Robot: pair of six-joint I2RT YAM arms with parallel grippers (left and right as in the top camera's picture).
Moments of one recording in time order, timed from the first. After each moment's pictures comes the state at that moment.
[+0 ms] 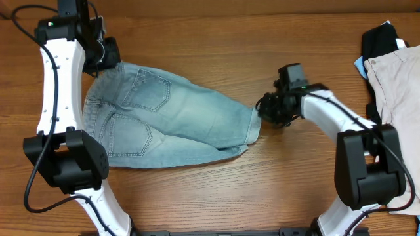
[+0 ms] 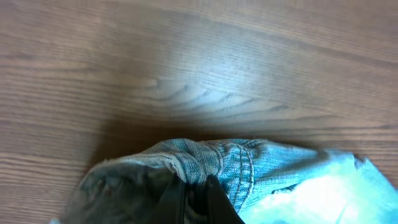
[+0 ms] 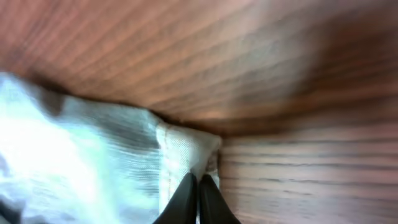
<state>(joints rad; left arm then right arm) 0.14 2.05 2.10 -1.25 0.12 -0.12 0.16 1.88 1.19 -0.62 -0.35 0.55</state>
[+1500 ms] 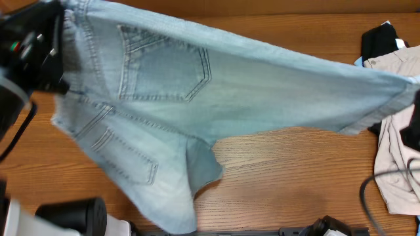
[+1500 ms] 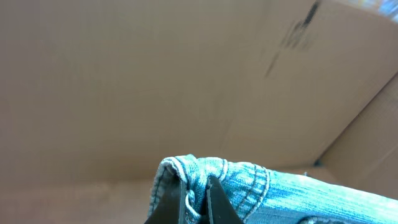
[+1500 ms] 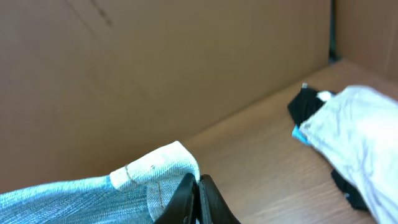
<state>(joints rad) 0.12 1.70 3.07 -1.51 0.41 -0.21 -0.50 0.95 1.75 -1.15 -0.42 0.33</state>
